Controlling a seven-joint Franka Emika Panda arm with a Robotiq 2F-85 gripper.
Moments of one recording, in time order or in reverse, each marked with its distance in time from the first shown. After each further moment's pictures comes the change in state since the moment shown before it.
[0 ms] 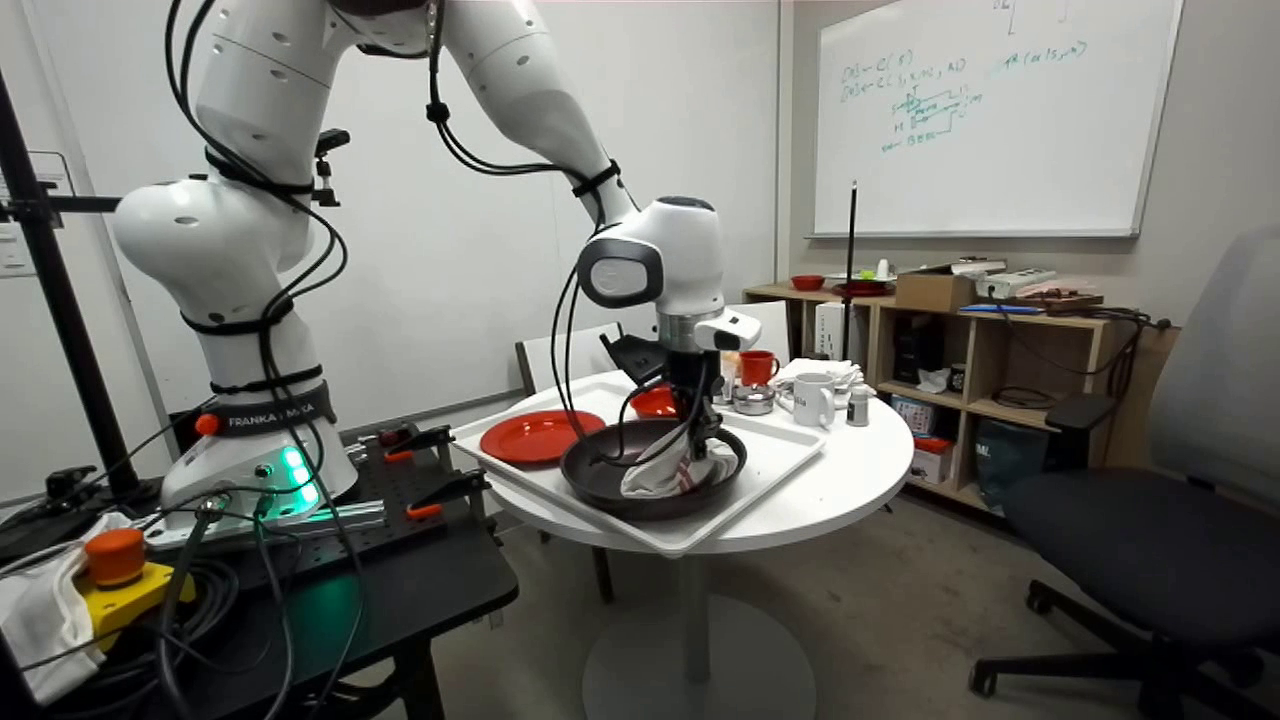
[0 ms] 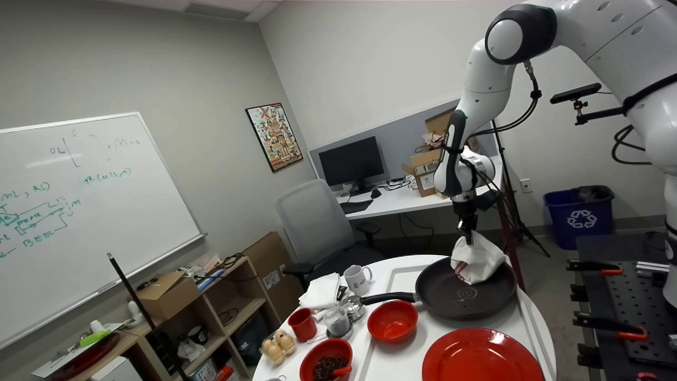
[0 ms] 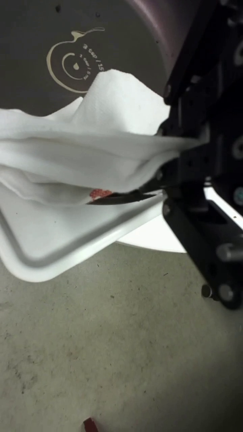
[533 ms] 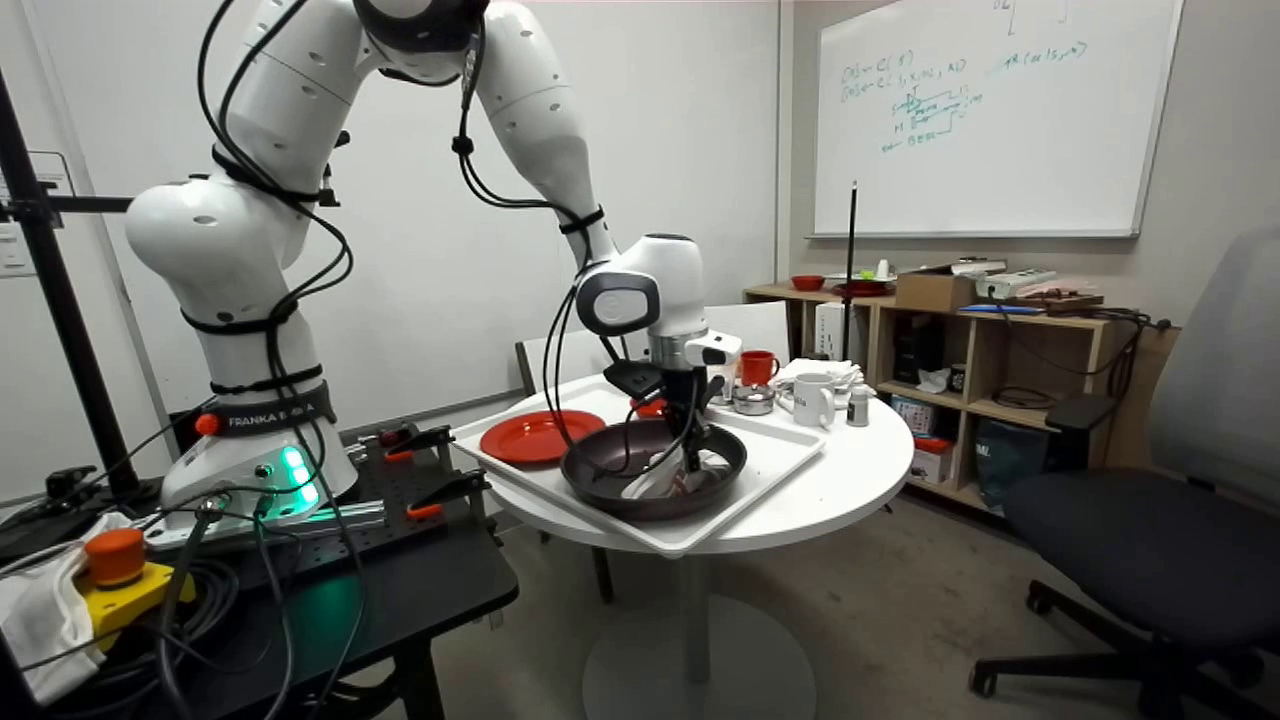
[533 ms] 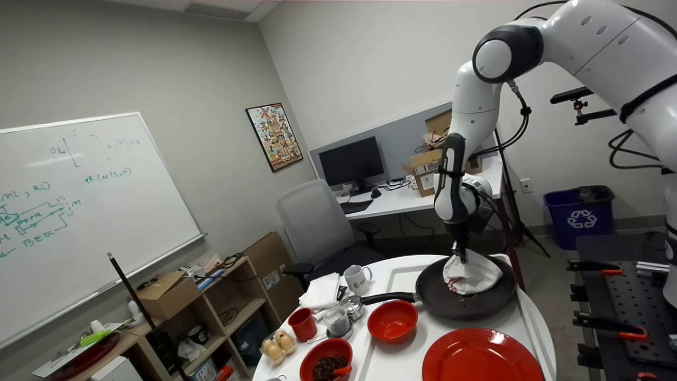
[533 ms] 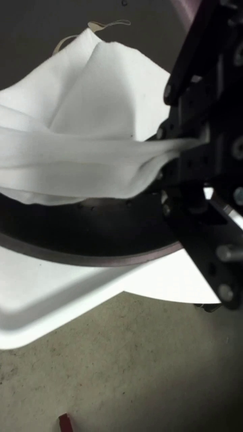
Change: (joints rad) arm 0.116 0.115 0.002 0.005 -0.176 0.157 0.183
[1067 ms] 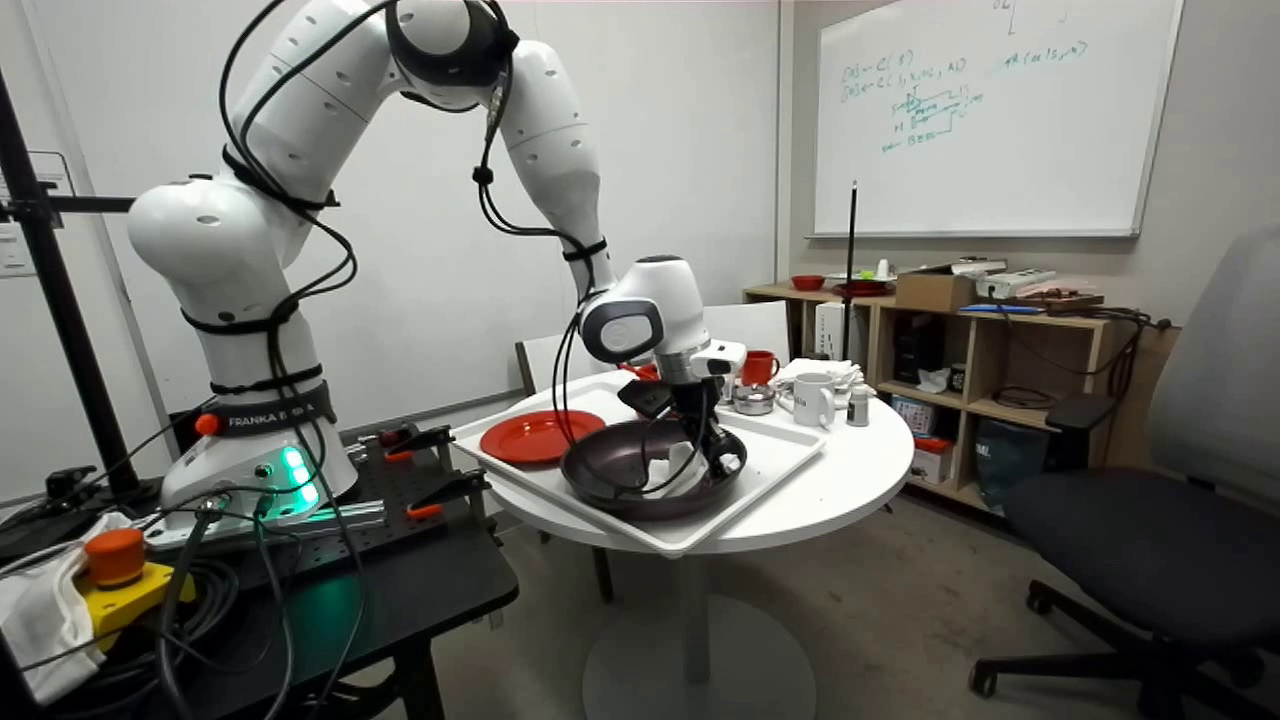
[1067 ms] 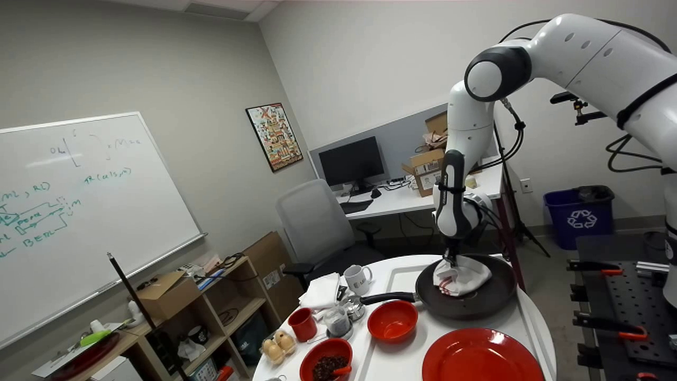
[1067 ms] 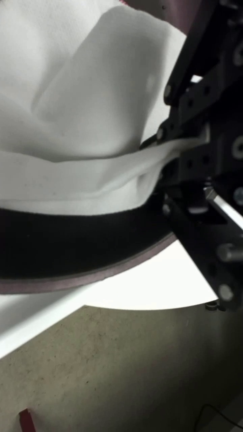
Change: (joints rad) arm 0.015 0.118 0.012 0.059 -0.048 0.211 0.091
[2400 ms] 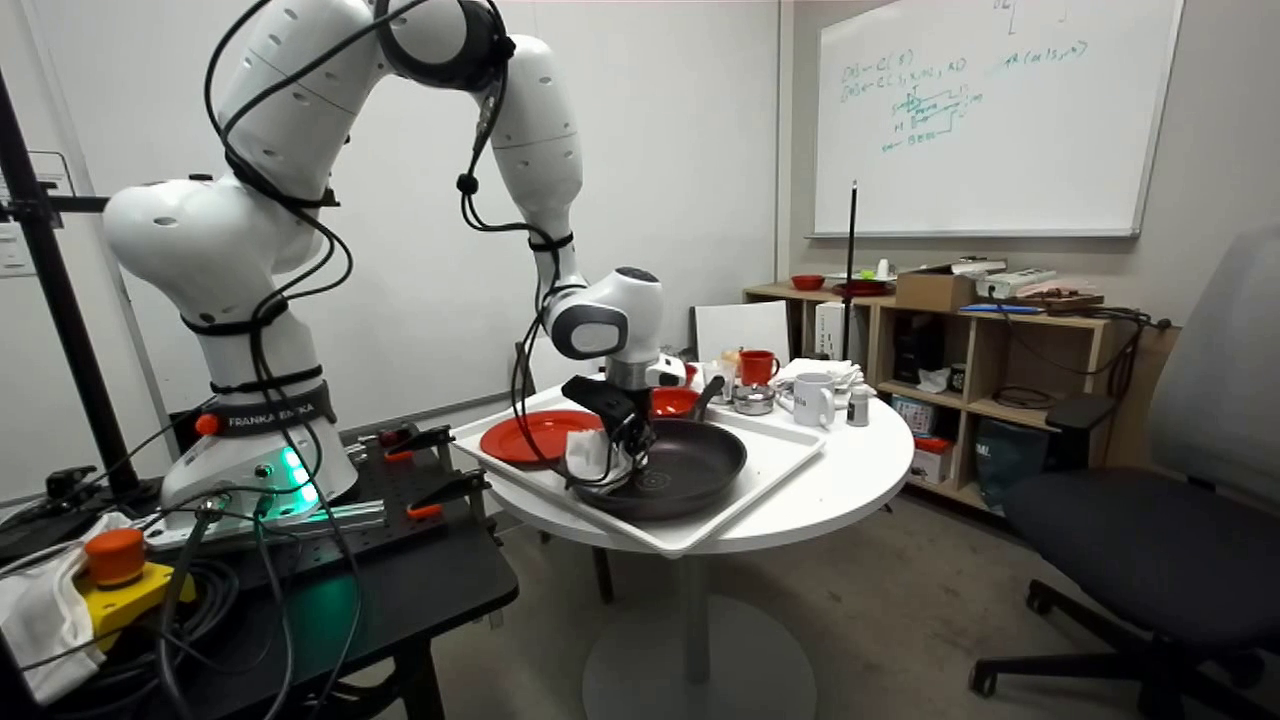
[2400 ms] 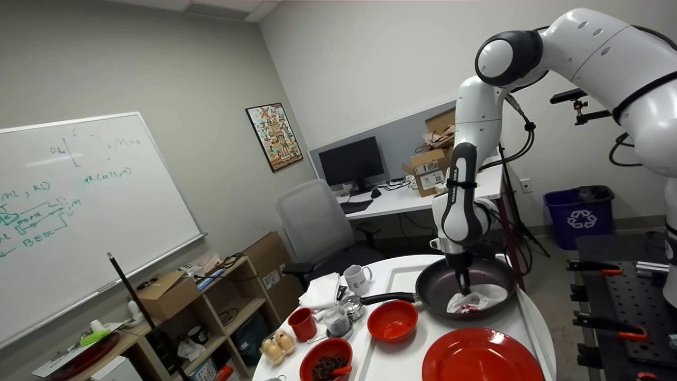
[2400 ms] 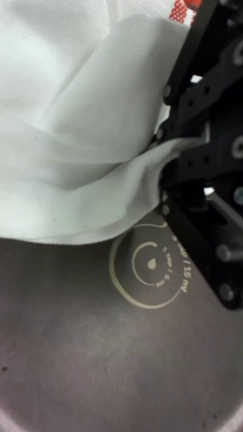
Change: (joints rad) arm -0.265 -0.024 0.381 -0.139 -0.143 -0.193 -0.224
